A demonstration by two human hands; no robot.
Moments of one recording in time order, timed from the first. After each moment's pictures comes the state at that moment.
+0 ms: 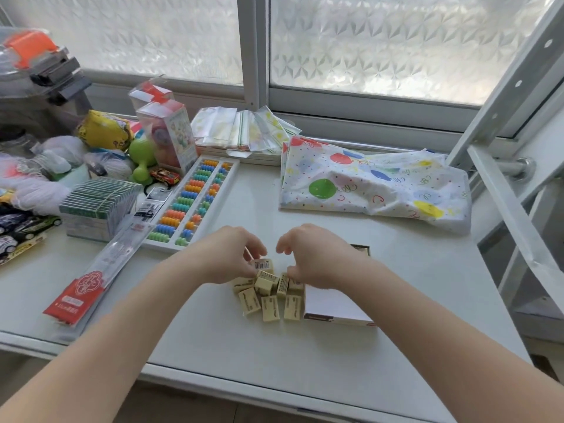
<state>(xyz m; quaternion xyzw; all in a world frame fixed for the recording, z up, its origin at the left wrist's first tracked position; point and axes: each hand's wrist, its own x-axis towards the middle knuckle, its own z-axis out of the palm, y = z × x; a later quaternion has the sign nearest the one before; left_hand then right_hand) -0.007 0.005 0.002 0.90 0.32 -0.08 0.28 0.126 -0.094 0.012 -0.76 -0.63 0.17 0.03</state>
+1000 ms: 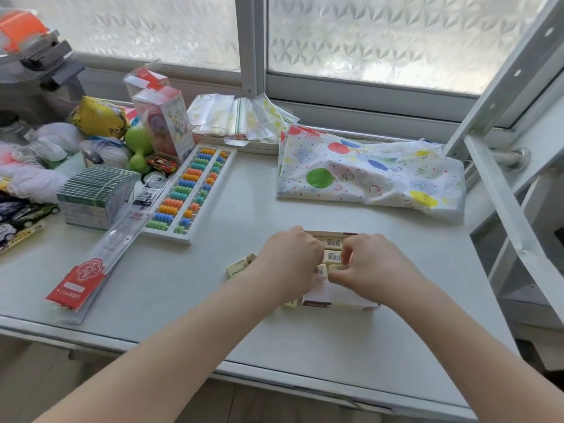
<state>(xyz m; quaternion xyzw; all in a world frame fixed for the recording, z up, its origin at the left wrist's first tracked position) 0.045 -0.067 -0.004 0.98 0.20 0.02 0.09 0.154 -0.158 0.012 -0.87 -0.45 0.17 0.07</state>
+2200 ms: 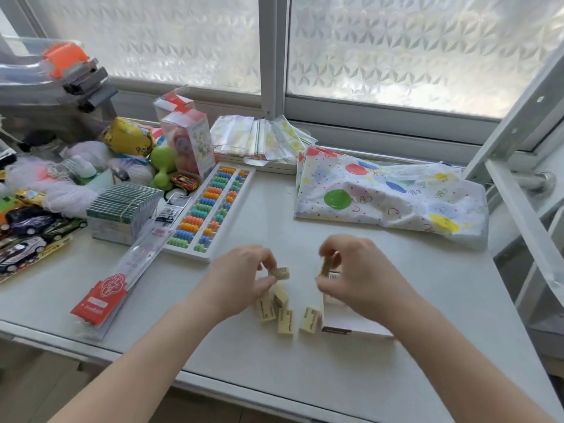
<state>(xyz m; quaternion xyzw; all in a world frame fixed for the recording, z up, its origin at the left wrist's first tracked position) -0.027 -0.013 -0.013 0.91 0.33 0.06 0.23 0.132 -0.131 0.019 -0.78 -0.57 0.11 0.25</state>
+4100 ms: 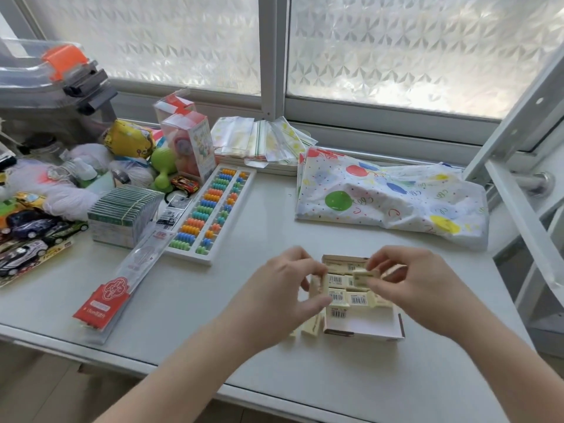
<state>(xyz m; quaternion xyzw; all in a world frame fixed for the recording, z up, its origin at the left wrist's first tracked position) -0.011 -0.062 0.023 0.91 0.22 0.12 0.34 0.160 -0.176 0.041 -0.81 -0.44 0.23 0.31</state>
